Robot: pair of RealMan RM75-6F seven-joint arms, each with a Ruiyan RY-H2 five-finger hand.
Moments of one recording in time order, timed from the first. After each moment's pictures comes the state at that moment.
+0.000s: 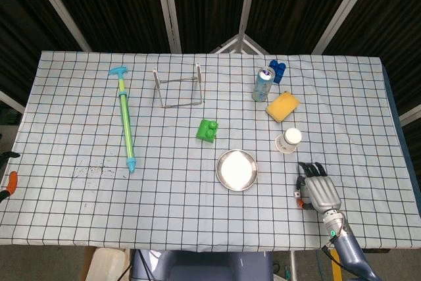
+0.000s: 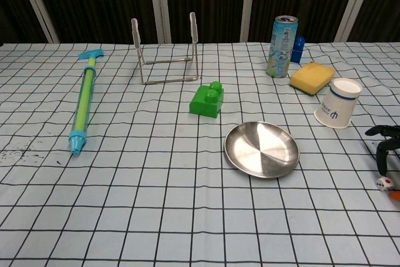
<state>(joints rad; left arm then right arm) -0.09 -1.09 -0.10 -1.58 1.38 1.45 0.04 0.31 -1.45 0.05 -1.45 -1.29 1.08 -0.25</state>
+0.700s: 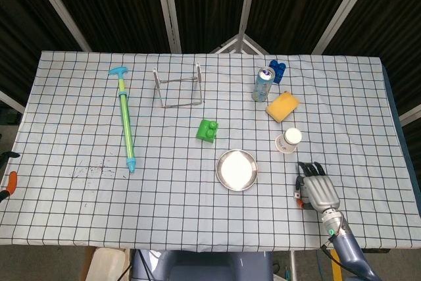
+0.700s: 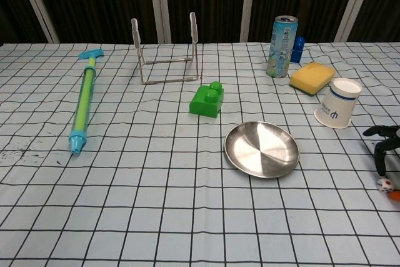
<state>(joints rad) -0.09 -1.09 -0.10 -1.57 1.37 1.45 0.03 0.33 -1.45 0.05 -1.47 -1.26 1.07 -0.28</state>
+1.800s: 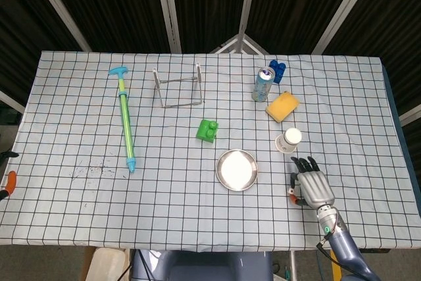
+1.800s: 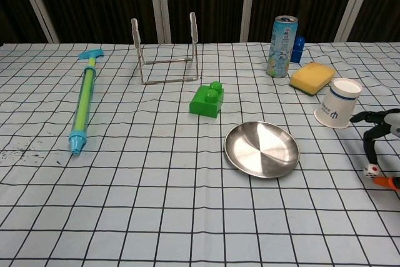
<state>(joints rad) -0.09 -1.08 -0.10 -1.57 1.37 1.46 0.02 0.35 -1.43 0.07 -1.54 -1.28 1.09 -0.32</state>
